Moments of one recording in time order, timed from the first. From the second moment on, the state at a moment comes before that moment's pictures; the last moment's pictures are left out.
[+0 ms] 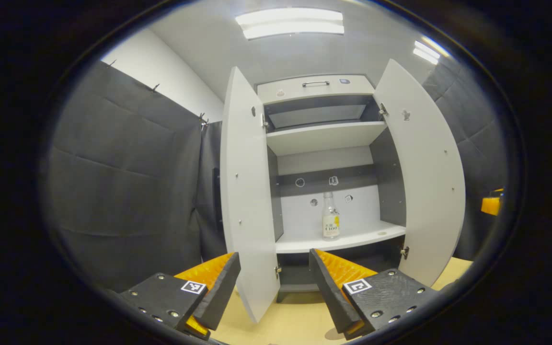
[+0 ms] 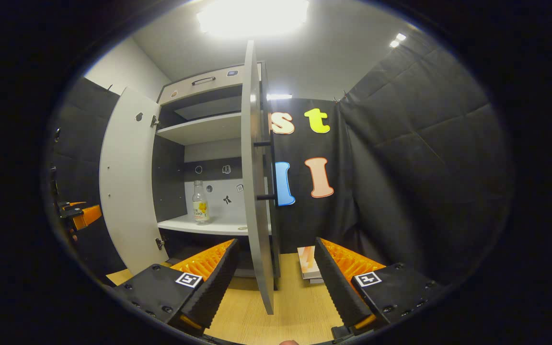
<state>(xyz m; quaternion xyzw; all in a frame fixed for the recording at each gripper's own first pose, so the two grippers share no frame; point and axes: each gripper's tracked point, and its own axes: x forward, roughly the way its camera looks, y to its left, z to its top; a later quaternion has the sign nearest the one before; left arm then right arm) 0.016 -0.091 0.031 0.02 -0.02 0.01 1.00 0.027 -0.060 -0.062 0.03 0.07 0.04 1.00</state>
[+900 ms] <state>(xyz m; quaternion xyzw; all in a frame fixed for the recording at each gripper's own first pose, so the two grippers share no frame) 0.206 -0.180 0.070 -0.03 -0.02 -0.10 0.99 0.051 -0.093 -0.080 0.00 0.09 -0.02 1.00</state>
